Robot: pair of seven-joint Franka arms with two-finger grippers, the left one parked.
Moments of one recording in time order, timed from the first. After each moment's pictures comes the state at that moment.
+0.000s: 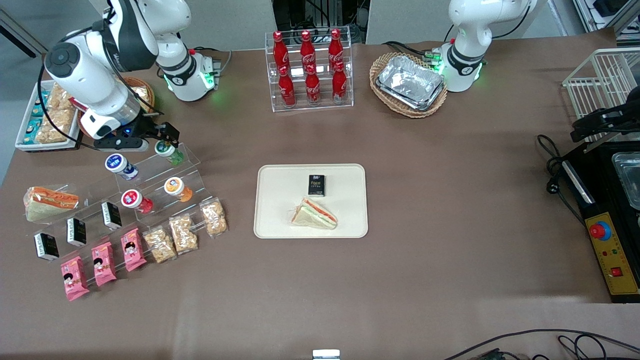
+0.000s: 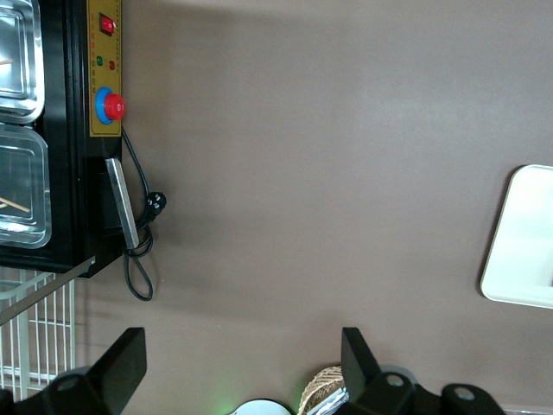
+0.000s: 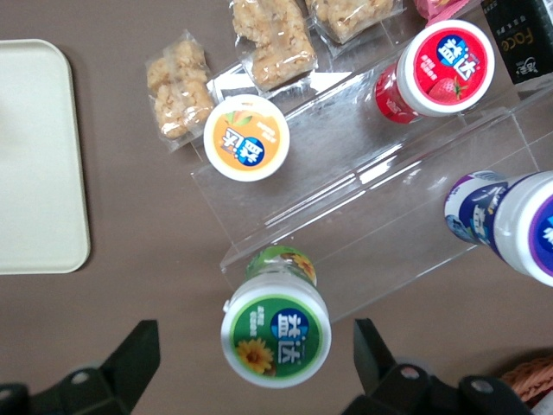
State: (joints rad) arm 0.20 -0.42 -0.08 -2.57 0.02 2.17 0.19
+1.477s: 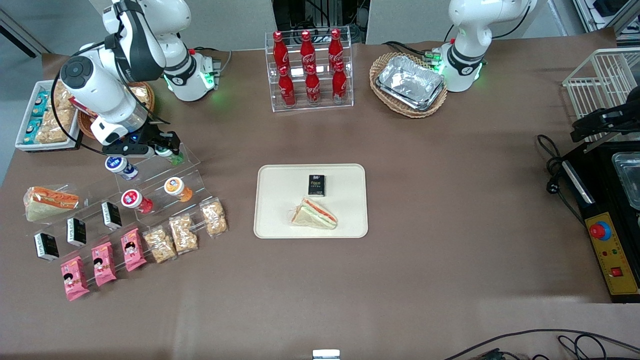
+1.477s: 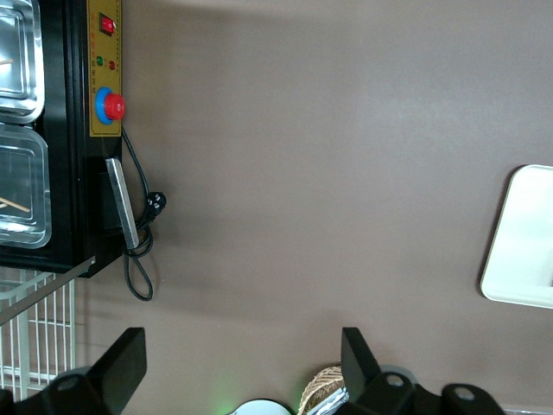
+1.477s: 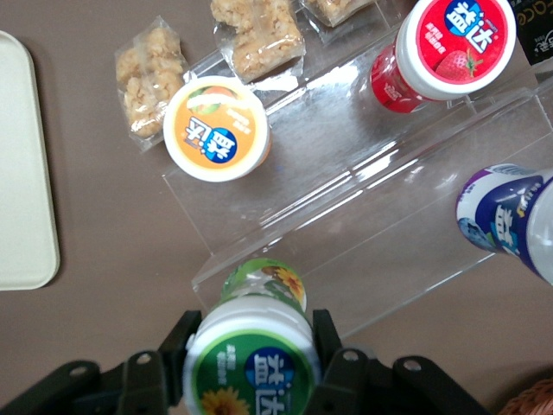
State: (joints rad) arm 0.18 -0.38 -0.08 -2.65 0.02 2.29 0.19
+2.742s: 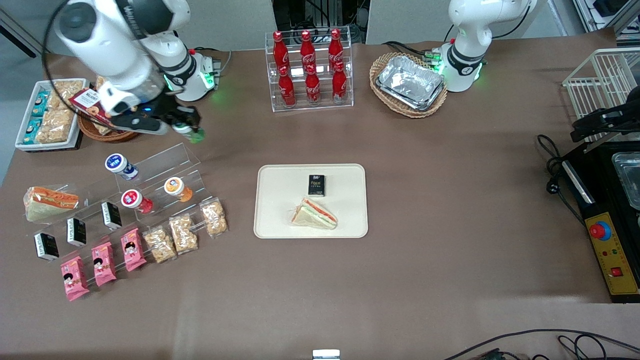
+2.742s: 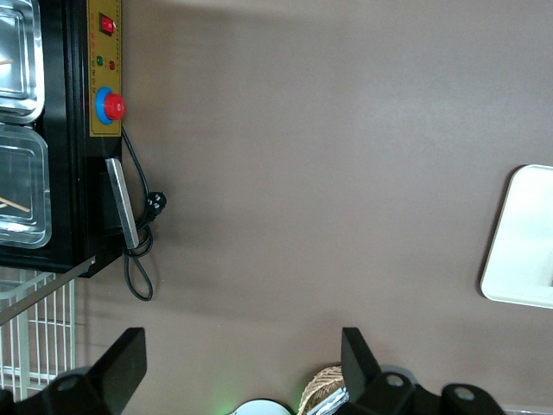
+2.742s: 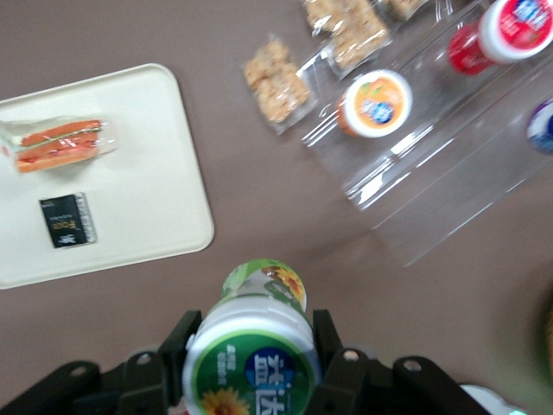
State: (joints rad) arm 0.42 -0.37 -0.03 -2.29 0.08 1.92 0.63
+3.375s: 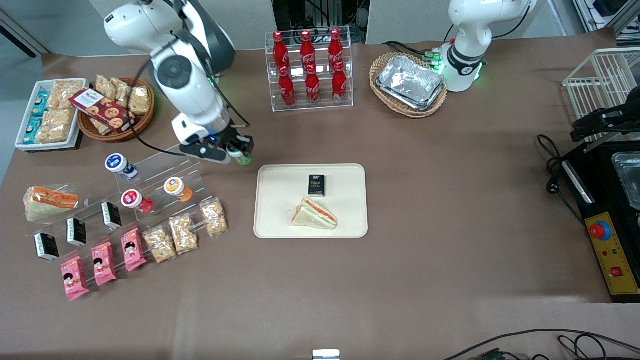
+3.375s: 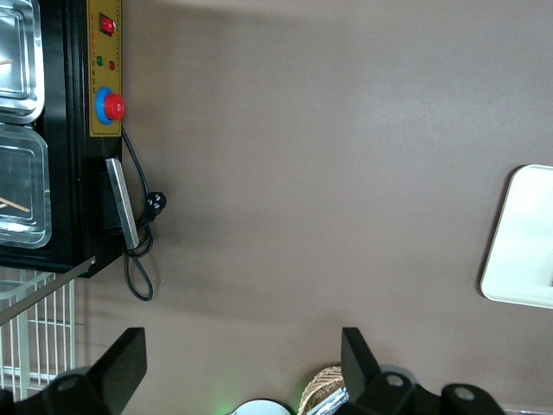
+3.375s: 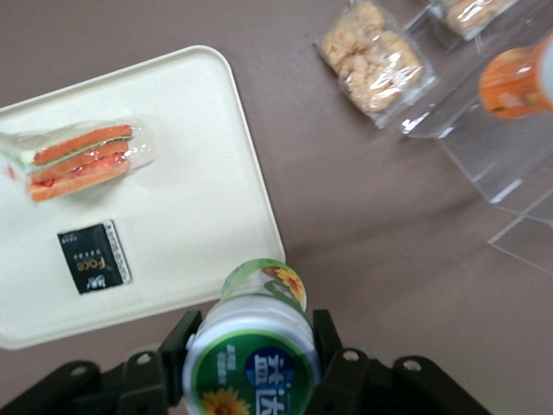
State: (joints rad) arm 0.59 -0.06 -0.03 -2.26 0.08 2.22 0.83
